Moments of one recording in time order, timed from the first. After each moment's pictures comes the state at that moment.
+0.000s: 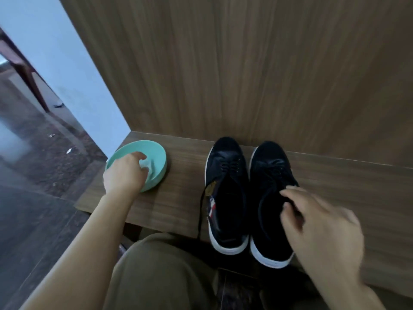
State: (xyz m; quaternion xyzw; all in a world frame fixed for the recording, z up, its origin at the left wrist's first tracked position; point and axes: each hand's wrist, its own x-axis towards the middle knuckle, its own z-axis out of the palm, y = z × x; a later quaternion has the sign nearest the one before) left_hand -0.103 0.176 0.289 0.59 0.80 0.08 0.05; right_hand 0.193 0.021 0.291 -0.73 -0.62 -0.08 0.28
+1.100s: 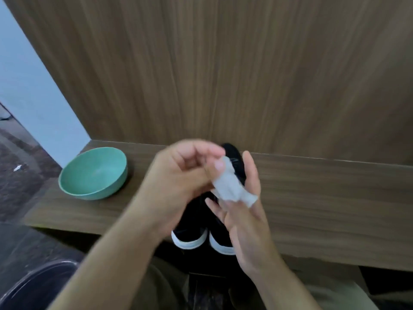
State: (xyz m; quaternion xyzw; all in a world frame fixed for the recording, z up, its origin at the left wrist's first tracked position) left_hand 0.048 0.057 0.377 0.54 0.30 0.46 0.64; right_hand 0.161 0.003 0.312 -0.38 -0.38 0.55 0.65
